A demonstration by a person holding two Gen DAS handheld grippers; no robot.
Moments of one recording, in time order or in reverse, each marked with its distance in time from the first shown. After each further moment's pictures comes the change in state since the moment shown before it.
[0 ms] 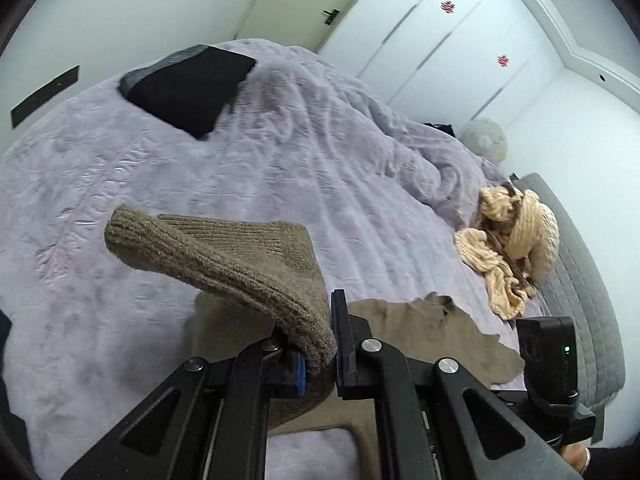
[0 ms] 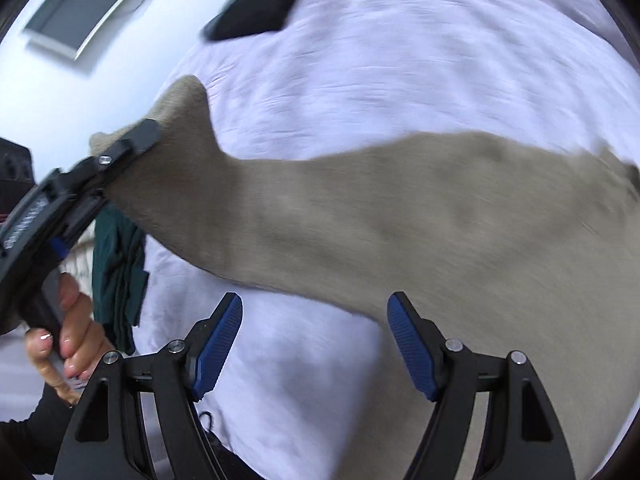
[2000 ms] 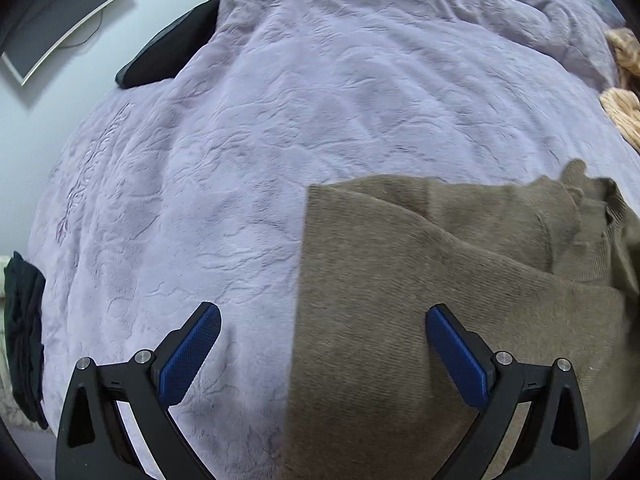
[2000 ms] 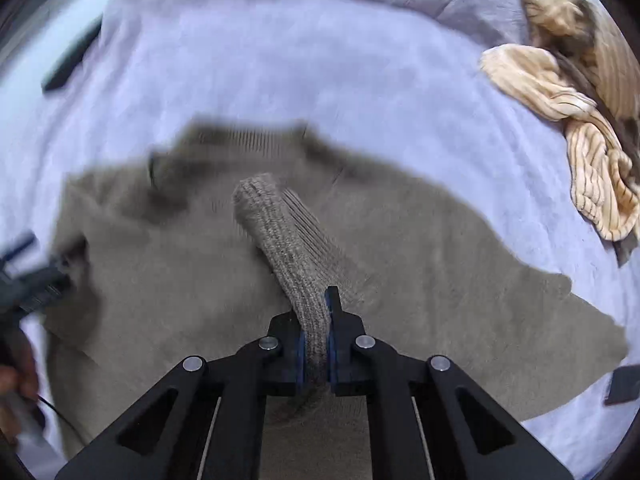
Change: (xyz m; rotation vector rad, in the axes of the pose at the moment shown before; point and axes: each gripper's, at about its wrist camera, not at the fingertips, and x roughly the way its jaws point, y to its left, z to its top) left arm 0.211 -0.123 -0.076 0.165 0.249 0.735; right arm -0.092 -0.271 0.016 0.061 -0.189 -0.374
